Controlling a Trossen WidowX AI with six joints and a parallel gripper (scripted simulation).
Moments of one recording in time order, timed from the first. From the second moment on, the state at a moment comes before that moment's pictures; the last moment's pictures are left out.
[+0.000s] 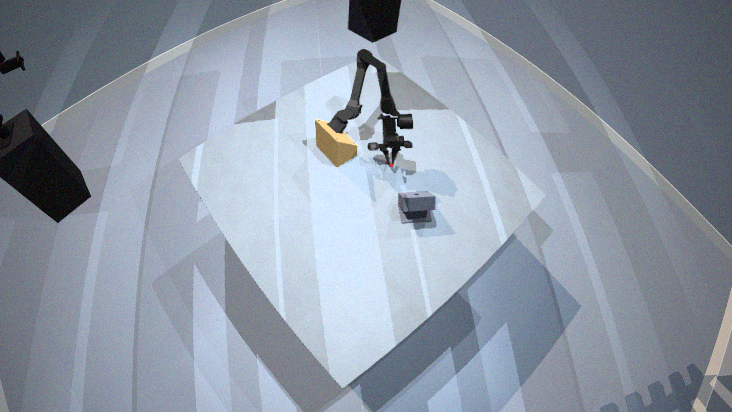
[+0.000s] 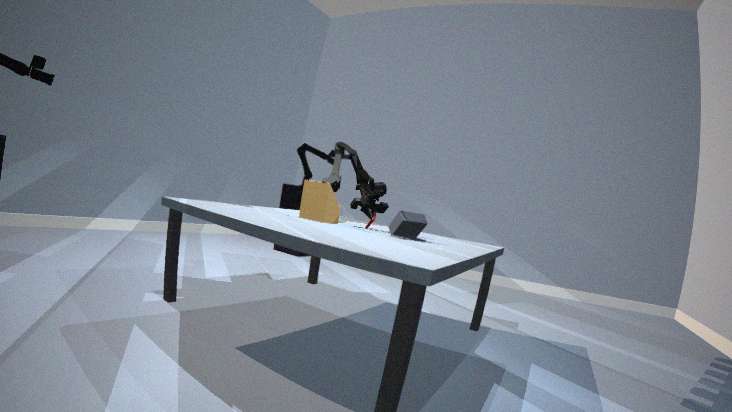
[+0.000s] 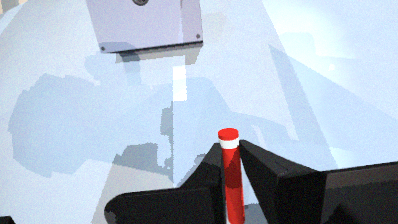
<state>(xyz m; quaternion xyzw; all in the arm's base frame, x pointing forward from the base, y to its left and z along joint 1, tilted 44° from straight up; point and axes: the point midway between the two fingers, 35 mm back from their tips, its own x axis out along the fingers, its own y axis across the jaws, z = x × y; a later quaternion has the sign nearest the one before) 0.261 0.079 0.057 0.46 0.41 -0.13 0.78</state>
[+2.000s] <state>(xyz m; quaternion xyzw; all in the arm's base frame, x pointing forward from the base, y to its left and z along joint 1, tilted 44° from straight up) 0.227 0.096 0.073 0.42 0.20 -0.24 0.85</state>
